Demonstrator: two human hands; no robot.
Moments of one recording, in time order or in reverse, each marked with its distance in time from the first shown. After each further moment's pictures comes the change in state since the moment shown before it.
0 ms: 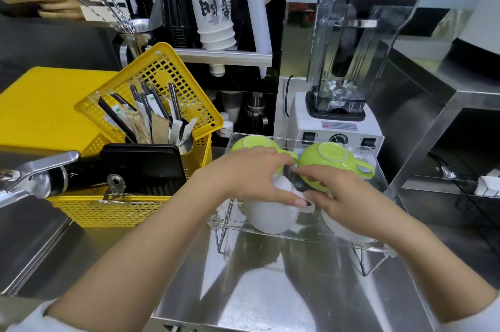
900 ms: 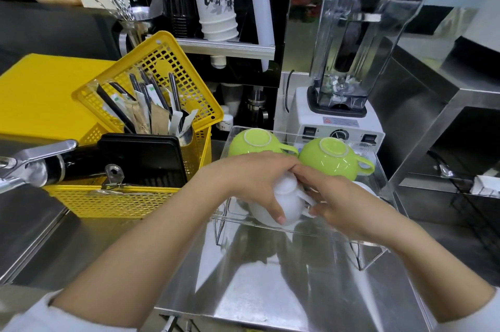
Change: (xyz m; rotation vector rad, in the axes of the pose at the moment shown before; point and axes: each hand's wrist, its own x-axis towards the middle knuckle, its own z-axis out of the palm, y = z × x) left_hand 0.003 0.002 0.008 -0.159 -0.097 0.105; right_hand -0.003 -0.008 0.006 0.028 -0.164 0.058
